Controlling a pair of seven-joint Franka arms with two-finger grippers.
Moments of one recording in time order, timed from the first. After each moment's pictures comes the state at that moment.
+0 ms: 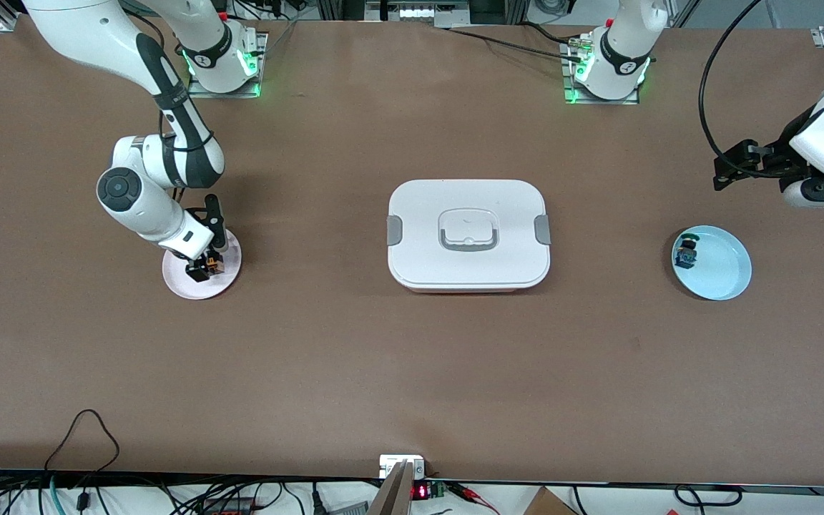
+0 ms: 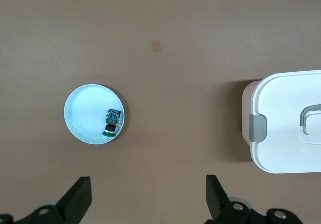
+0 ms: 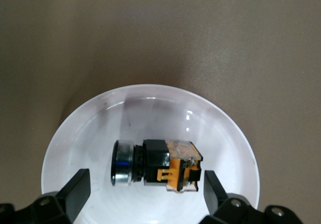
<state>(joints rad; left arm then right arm) -0.03 0.06 -0.03 -1.52 0.02 1.52 -0.03 0.25 0.38 -0.14 -2.23 0.00 2.61 -1.75</state>
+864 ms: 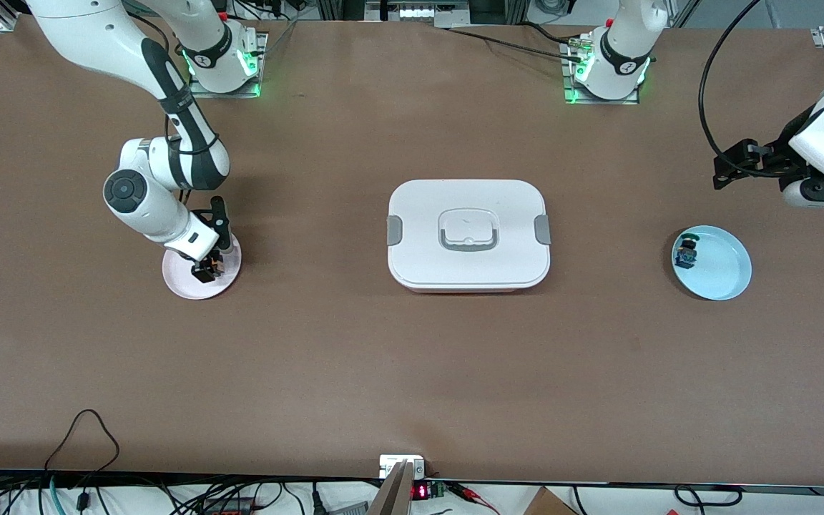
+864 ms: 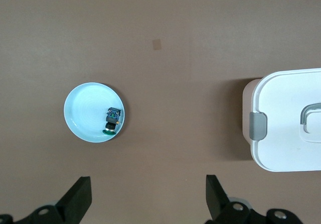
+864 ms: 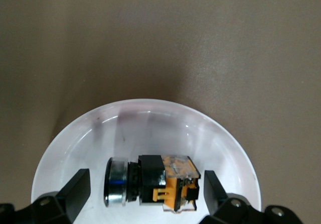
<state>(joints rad) -0.03 0.06 -0.03 -1.52 0.02 1.52 -0.03 0.25 0.41 -0.13 -2.23 0.04 2.64 -1.75</state>
